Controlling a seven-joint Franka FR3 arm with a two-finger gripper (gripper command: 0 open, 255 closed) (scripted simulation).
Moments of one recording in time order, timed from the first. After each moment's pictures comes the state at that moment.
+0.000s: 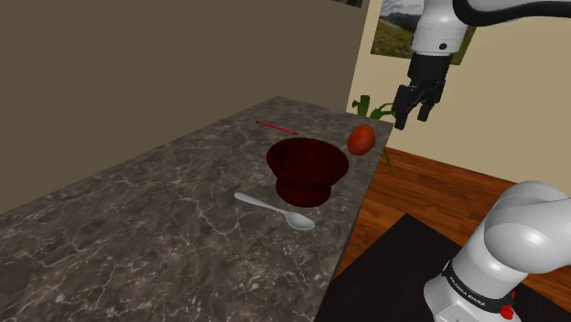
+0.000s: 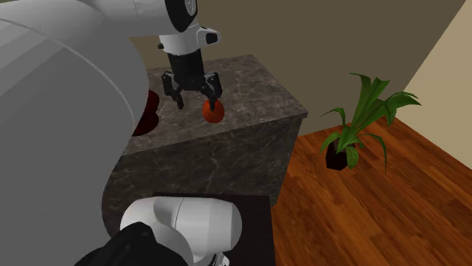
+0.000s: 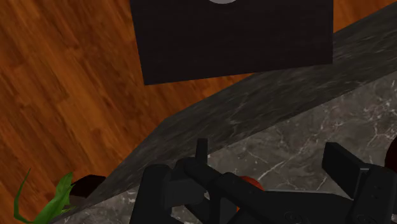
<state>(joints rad) -0.01 -0.83 0.05 -2.36 -0.02 1.48 0.16</state>
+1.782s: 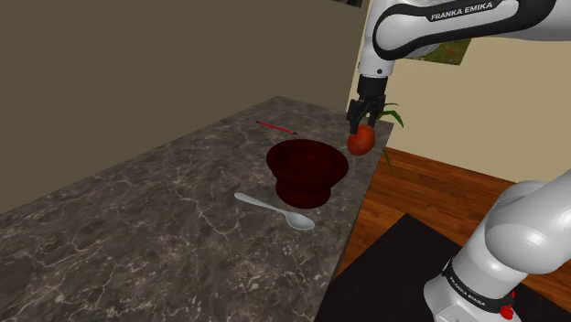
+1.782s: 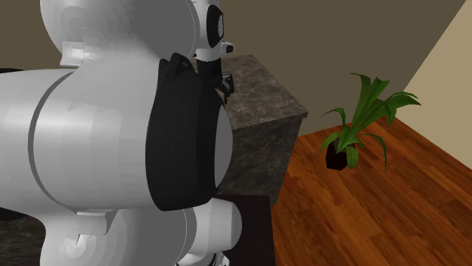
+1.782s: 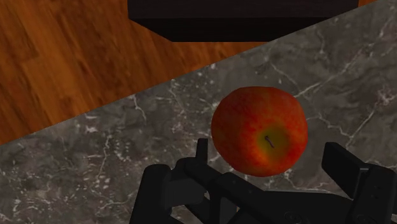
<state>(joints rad) 0.01 -0.42 -0.04 -2.26 -0.03 1.79 -0.01</state>
